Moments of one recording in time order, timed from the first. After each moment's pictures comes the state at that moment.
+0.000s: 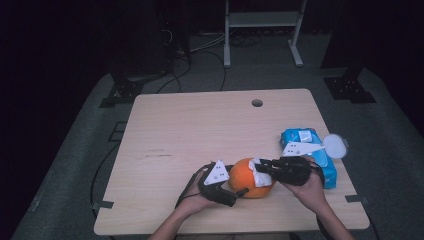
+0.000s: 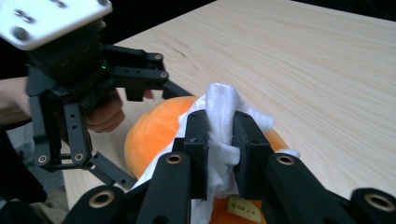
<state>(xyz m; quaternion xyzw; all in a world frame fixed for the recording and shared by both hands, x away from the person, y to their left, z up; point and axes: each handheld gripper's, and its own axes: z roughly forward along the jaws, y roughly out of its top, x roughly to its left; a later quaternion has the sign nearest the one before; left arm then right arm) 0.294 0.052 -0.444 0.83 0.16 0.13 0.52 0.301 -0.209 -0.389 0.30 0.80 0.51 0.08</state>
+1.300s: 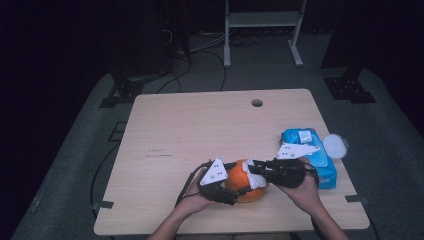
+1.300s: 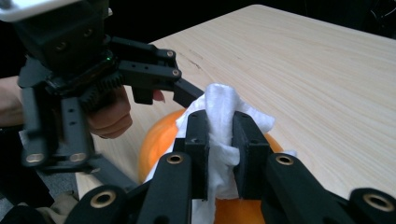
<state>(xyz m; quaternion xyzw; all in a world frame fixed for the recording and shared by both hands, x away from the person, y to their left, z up) 0.287 0.054 -0.425 0.81 0.14 0.13 0.55 0.292 -0.192 -0.381 0.28 0.80 0.52 0.09</state>
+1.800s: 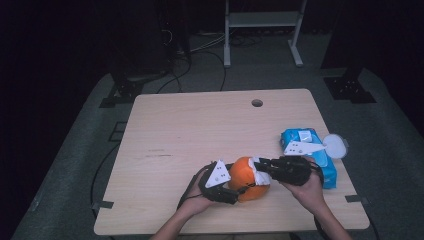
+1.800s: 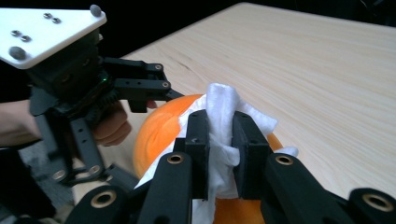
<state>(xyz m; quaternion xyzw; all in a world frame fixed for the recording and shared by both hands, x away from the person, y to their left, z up) 0.289 0.050 -0.436 0.83 0.15 0.16 0.52 0.298 -0.209 -0.385 0.31 0.79 0.53 0.07</state>
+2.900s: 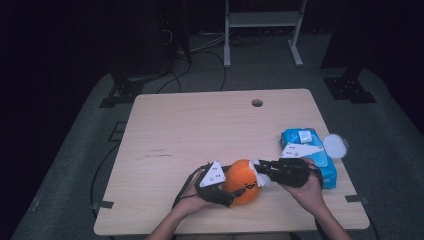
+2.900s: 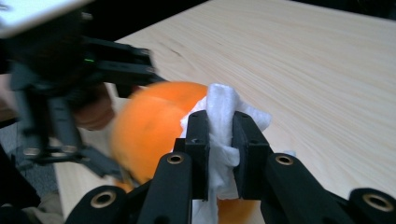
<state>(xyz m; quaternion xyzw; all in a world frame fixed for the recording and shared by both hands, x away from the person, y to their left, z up) 0.293 0.060 -0.445 0.83 0.16 0.13 0.52 0.297 -0.206 -0.392 0.31 0.80 0.50 0.09</state>
